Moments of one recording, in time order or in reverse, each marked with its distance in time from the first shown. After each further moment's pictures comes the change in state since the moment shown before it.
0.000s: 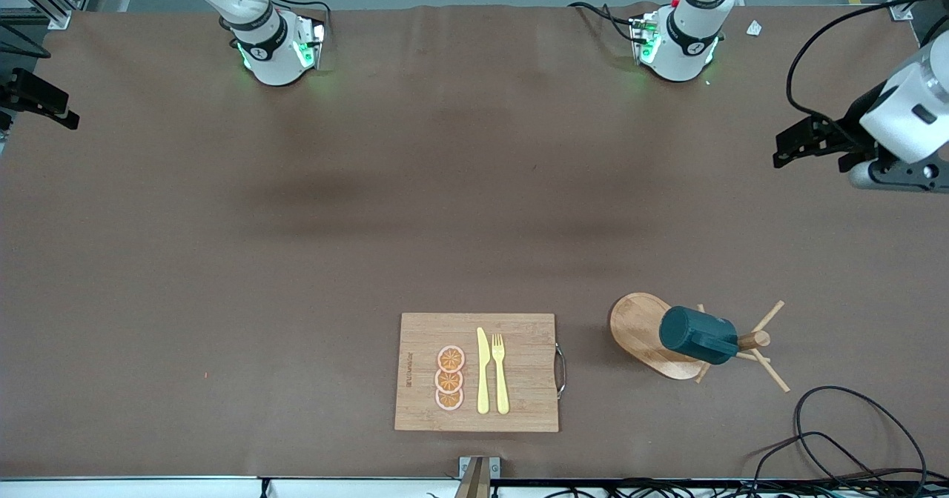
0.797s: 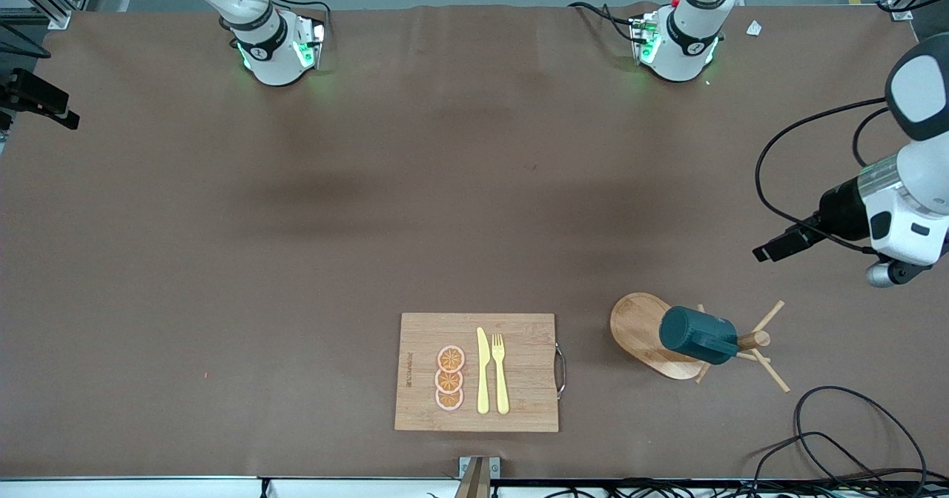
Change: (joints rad) left arm 0.066 0.123 0.002 -0.160 -0.163 0.401 -0.486; right arm 0.000 0.000 0.000 0.000 0.000 0.000 0.000
